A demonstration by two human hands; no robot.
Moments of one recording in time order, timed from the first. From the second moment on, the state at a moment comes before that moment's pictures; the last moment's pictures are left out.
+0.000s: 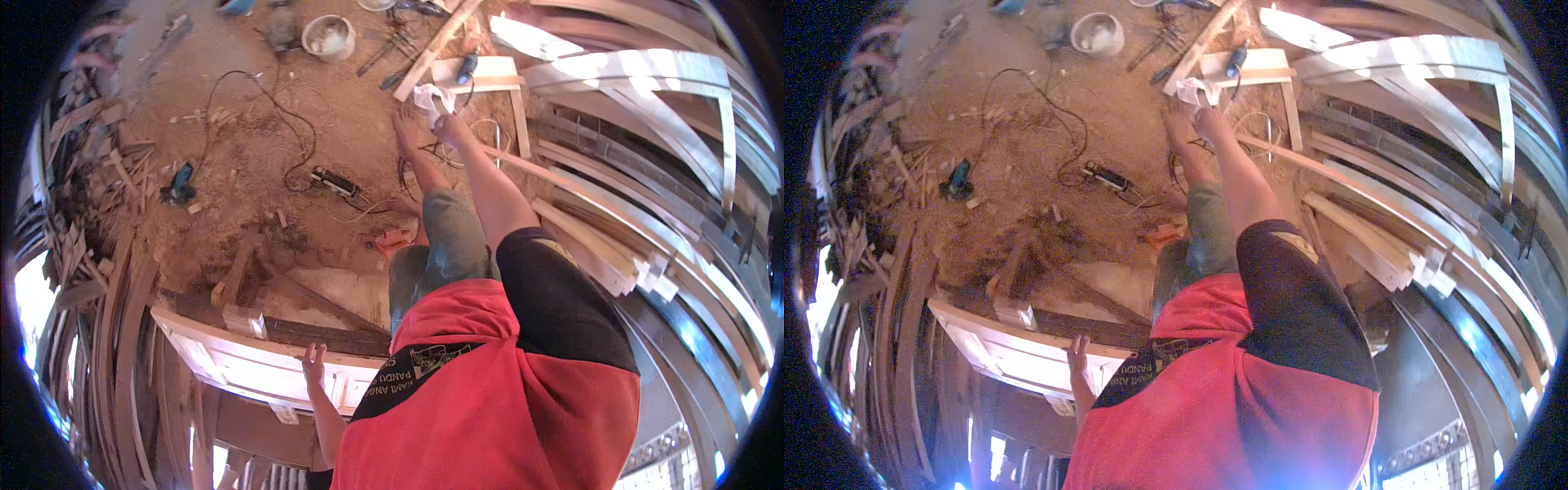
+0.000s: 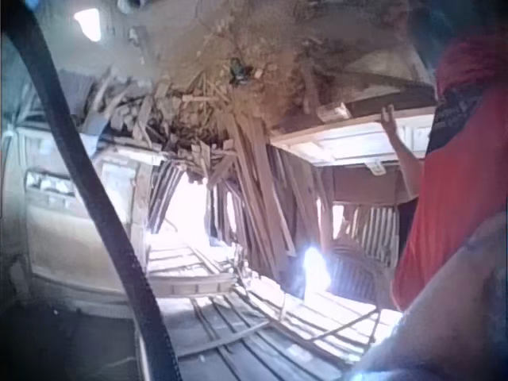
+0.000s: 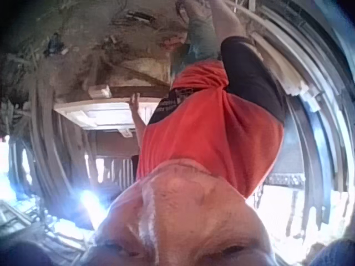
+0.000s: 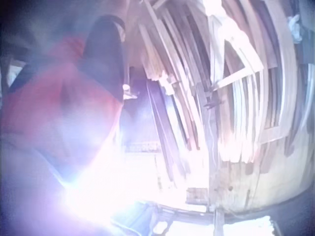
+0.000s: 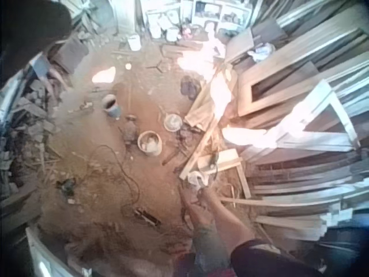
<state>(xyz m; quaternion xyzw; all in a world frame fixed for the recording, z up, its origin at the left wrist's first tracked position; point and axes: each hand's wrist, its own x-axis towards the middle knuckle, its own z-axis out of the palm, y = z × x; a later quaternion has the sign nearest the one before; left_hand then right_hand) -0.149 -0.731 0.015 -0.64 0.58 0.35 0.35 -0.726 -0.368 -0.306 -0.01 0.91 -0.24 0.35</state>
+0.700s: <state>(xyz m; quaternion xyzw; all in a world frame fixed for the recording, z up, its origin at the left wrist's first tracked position) -0.108 -0.751 0.004 -0.48 0.68 0.44 0.34 -0.429 -0.173 -0.270 0.00 0.86 -0.08 0.50</state>
